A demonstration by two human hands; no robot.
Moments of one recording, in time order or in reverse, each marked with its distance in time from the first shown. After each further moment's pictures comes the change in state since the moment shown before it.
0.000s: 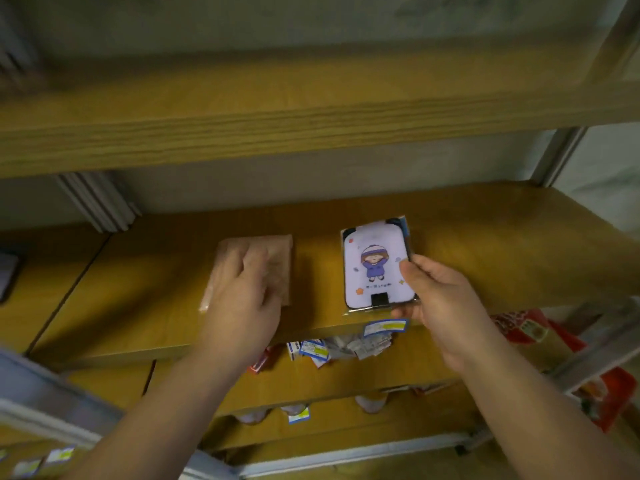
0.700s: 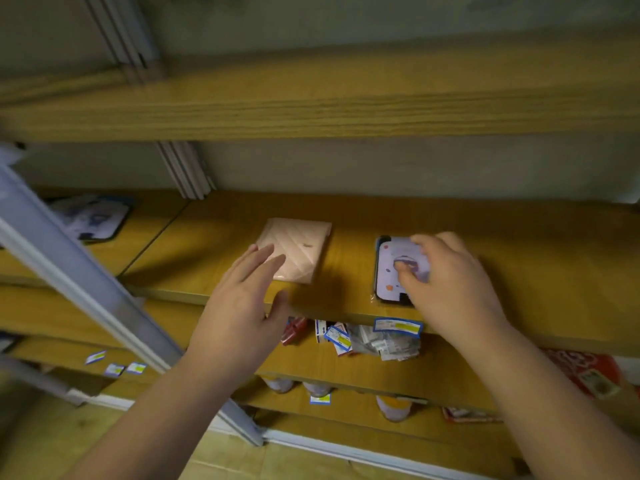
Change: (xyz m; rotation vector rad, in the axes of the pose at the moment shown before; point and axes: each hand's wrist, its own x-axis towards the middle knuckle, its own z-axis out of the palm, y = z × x) left_hand -0.068 0.034 -0.023 0.141 0.122 -0.055; right_hand 0.031 -0.014 -0.009 -1.020 -0.075 -0.569
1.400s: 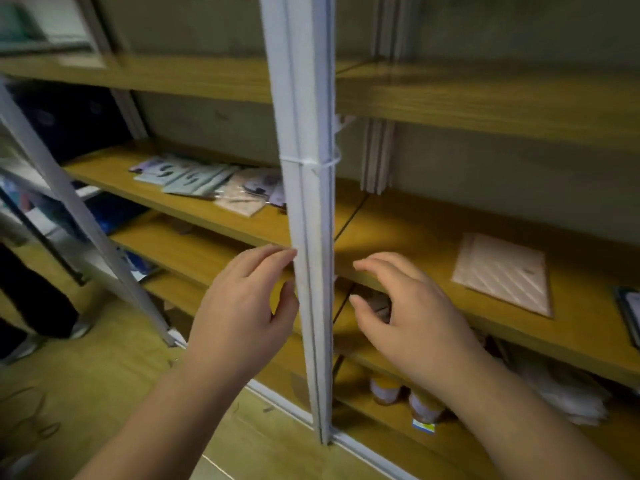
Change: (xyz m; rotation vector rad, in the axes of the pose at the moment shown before) left_hand -0.103 -0.222 -0.161 0.159 0.302 -0.118; right_hand -0.074 -0.314 0.121 0.208 -0.202 -0.592
